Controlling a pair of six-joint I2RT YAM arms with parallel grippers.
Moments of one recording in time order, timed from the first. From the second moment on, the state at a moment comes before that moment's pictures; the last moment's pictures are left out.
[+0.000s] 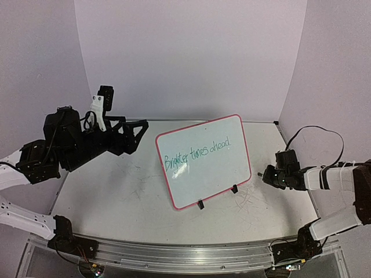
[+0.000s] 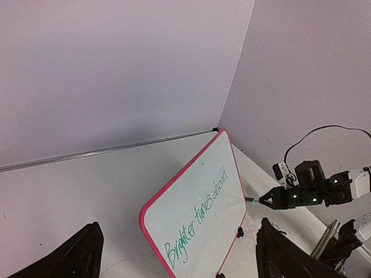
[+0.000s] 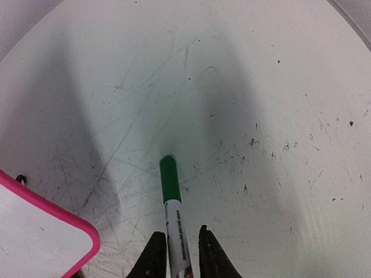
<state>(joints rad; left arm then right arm) -1.18 0.94 1.01 -0.18 -0.51 -0.29 0.30 1.32 0.49 0.00 0.17 0.62</state>
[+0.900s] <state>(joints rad) -1.18 0.92 1.36 -0.21 -0.63 -0.13 0.30 0.63 1.27 -0.39 0.20 0.24</state>
